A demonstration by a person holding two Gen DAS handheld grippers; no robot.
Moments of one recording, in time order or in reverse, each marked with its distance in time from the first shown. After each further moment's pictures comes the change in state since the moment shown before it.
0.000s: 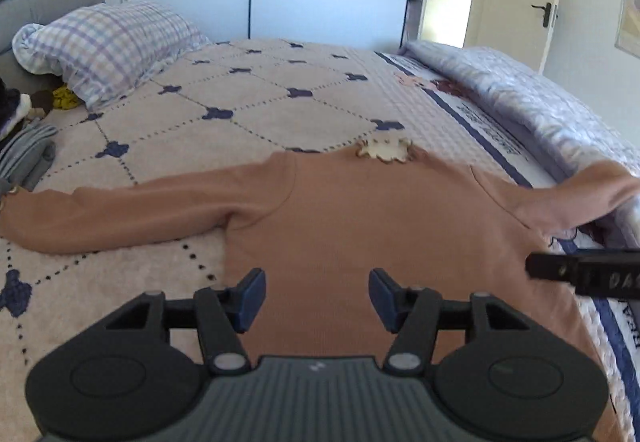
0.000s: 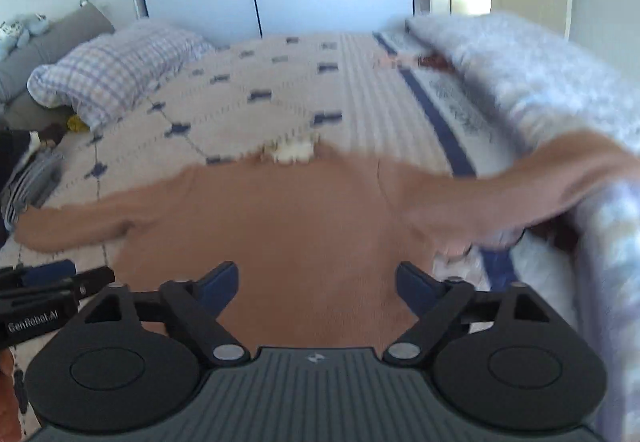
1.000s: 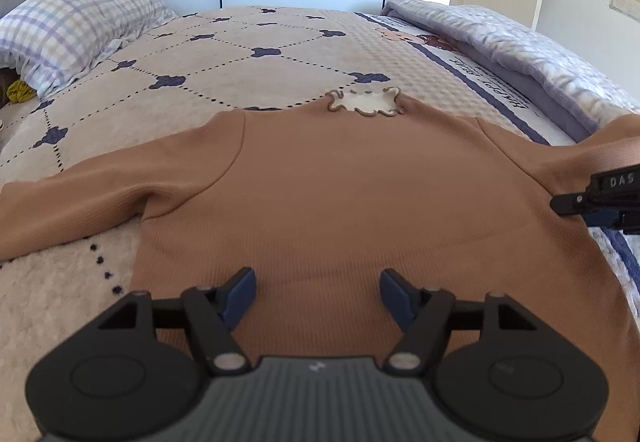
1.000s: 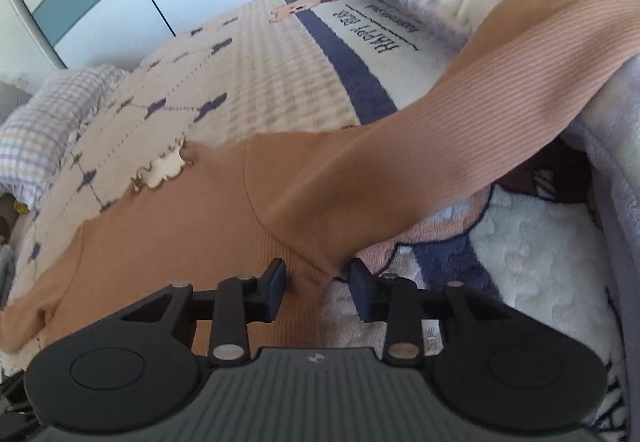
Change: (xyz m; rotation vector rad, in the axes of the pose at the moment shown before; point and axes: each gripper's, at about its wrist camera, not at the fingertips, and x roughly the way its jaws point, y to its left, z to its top) left arm 0.076 -0.022 -0.004 0.059 0.077 0.000; right arm 0.080 -0.102 0.026 0.320 0.037 -0.053
